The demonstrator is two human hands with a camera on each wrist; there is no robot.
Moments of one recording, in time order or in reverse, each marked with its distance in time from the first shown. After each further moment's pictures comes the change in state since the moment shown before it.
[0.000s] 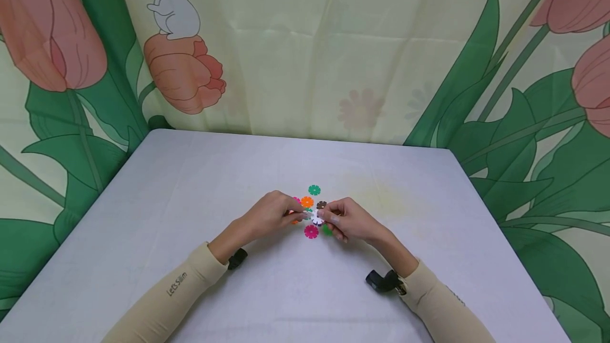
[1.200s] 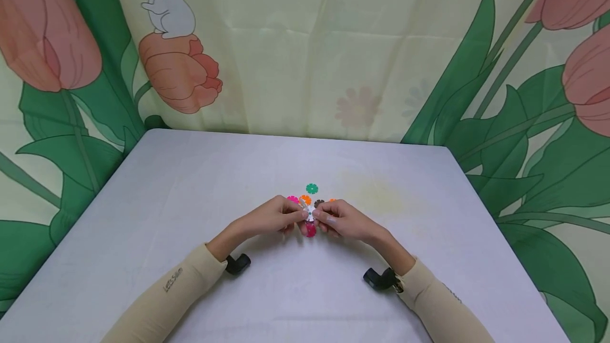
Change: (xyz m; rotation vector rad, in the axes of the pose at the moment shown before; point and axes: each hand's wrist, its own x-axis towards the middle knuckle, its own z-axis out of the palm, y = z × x) left_hand 0.000 -0.005 0.006 -0.632 -0.261 -0.313; right_hand 0.002 0.002 0.003 -0.027 -0.096 -0.125
